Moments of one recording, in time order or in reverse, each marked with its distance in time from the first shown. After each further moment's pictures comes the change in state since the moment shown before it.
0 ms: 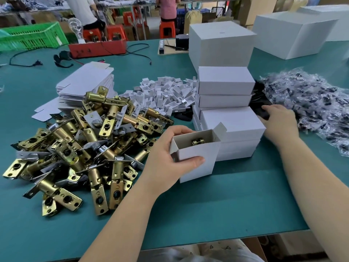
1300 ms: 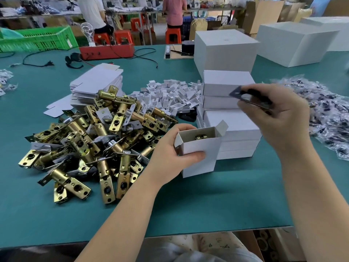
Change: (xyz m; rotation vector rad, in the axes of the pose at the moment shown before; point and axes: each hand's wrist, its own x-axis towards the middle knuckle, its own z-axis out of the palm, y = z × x) left_hand 0.003 -0.005 -0.001 -0.045 0.003 0.012; right_hand -0.092 -0.081 -0.060 0.740 0.374 -0.673
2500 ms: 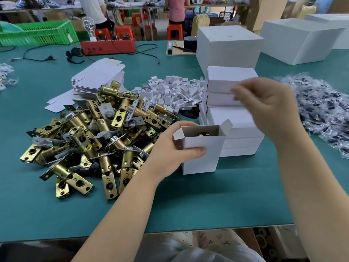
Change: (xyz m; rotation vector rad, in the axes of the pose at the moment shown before) left_hand 0.001 -0.001 -0.007 -0.129 -0.031 -0.065; right_hand 0.017 0.002 0.016 0.010 -0.102 0.121
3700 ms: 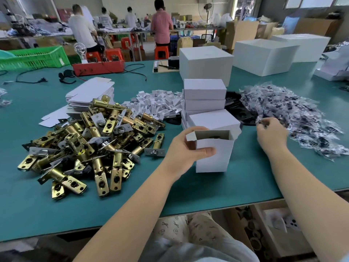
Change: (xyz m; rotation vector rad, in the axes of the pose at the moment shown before) left_hand 0.002 -0.006 0.063 -0.117 -0.071 0.019; right_hand -0.048 0.129 -0.059 -0.465 0.178 0.698
